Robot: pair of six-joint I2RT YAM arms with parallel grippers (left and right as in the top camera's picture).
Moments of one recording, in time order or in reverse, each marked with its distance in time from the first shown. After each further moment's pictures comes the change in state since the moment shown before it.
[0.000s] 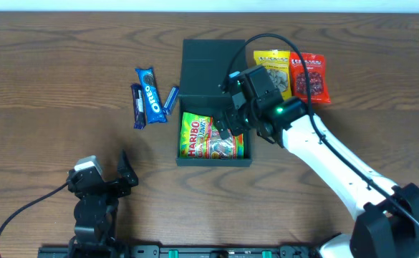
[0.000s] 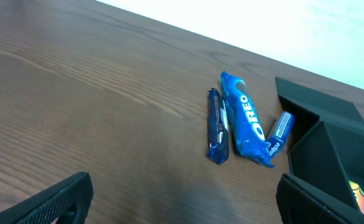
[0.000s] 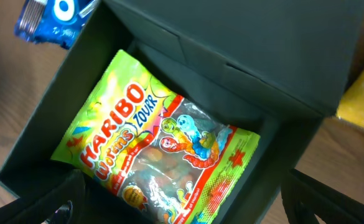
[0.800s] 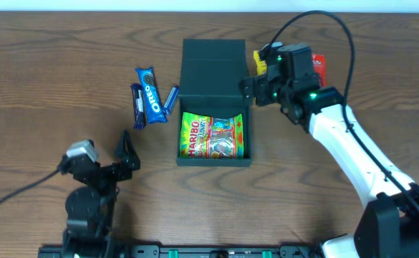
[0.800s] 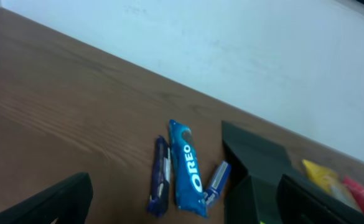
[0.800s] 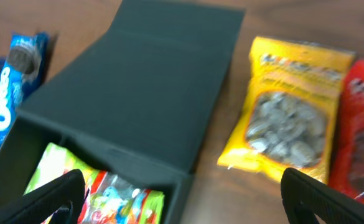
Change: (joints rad) left arm 0.000 0.298 0.139 0.296 0.099 -0.087; right arm -0.230 0.000 0.002 0.216 0.002 0.020
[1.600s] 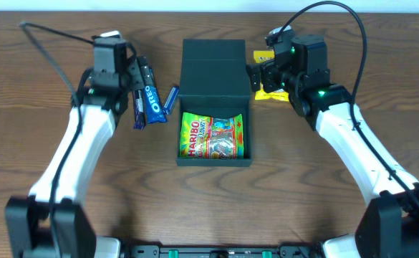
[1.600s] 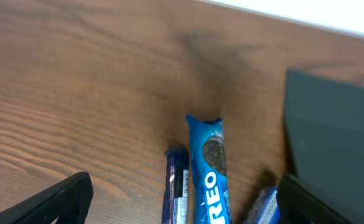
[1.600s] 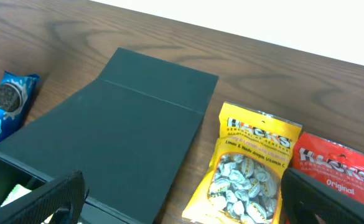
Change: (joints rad) left arm -0.002 1.318 0.966 -0.286 -0.035 0.129; right arm -0.042 0.000 0.002 0.157 0.002 -0.134
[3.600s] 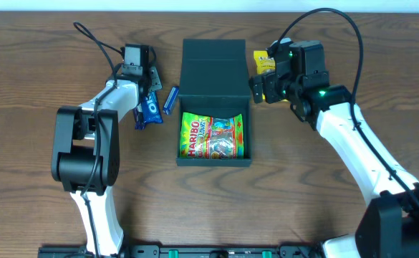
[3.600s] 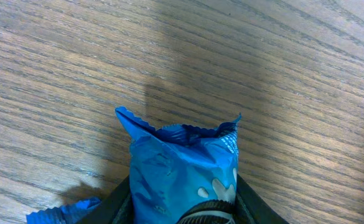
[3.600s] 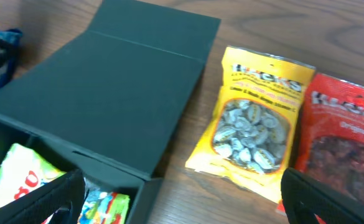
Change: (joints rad) left arm -0.001 0.483 0.098 0.232 0.100 -0.098; right arm -0.005 0.000 0.000 -0.169 0.019 0.028
